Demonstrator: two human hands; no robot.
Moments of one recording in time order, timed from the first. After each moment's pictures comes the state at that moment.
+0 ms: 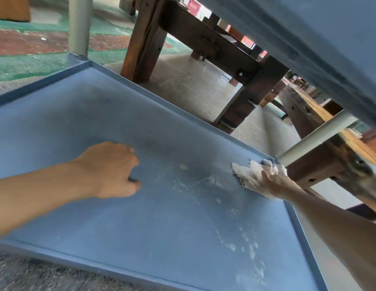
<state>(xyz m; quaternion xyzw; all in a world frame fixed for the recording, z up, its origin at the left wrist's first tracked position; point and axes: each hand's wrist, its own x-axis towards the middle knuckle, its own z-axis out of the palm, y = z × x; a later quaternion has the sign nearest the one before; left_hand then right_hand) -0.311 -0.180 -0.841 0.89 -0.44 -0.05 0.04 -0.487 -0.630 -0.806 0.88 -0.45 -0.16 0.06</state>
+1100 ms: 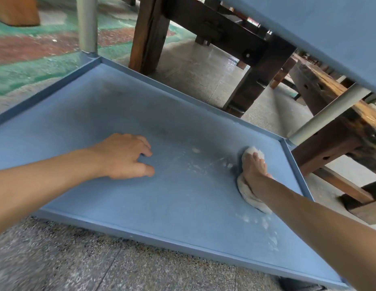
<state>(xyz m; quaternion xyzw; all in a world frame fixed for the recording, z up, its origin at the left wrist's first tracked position) -0.310 -0.157 -0.835 0.87 -0.47 -0.12 0.10 -0.452 -0.499 -0.866 0.83 -0.52 0.05 -0.18</state>
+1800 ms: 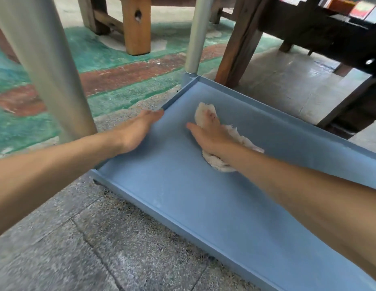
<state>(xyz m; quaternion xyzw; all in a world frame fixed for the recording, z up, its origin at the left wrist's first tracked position) -0.224 0.003 -0.844 0.88 -0.10 -0.18 0.42 -0.222 -0.219 -0.862 0.97 -0.12 -0.05 -0.22</state>
